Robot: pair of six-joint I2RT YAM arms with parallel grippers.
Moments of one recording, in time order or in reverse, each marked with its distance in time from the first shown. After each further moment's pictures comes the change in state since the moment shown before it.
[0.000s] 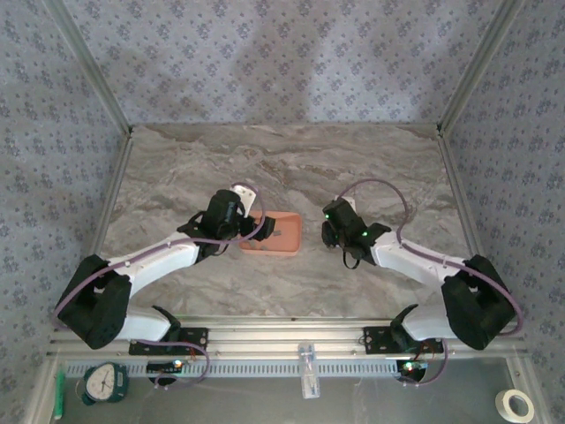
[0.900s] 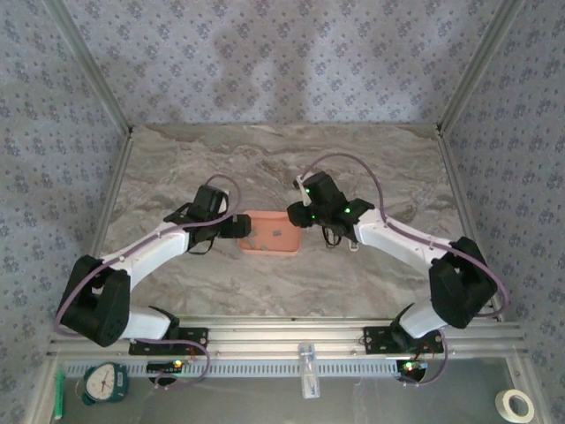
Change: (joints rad) left arm 0.180 0.010 0.057 -0.372 0.016 -0.229; right arm 0.050 0.189 0.339 -0.012 -0.253 -0.311
